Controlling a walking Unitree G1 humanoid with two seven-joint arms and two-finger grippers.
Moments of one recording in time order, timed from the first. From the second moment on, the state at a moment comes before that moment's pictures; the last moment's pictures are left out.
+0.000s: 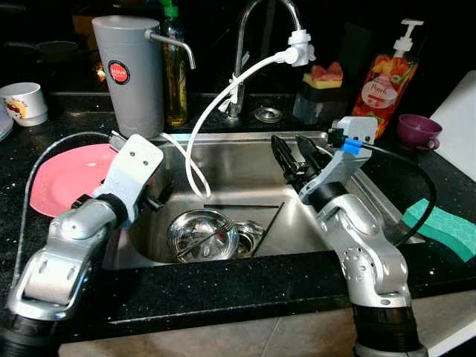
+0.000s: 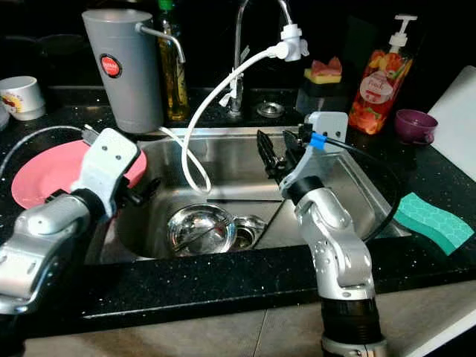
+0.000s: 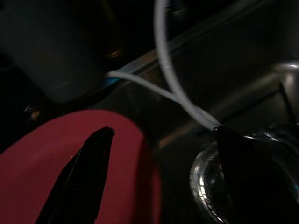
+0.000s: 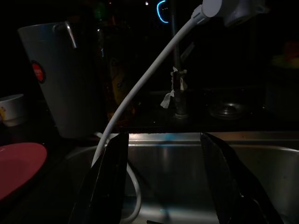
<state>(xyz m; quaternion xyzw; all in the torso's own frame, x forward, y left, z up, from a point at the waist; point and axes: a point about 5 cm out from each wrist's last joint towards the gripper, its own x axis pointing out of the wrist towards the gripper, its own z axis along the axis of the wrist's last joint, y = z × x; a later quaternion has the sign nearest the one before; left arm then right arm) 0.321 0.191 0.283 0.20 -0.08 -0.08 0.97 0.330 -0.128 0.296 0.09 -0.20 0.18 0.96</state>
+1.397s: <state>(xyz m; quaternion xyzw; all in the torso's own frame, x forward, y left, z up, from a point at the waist) 0.321 0.320 0.267 -0.24 -0.01 0.28 0.93 0.333 -0.130 0.294 0.09 -0.20 0.17 0.96</state>
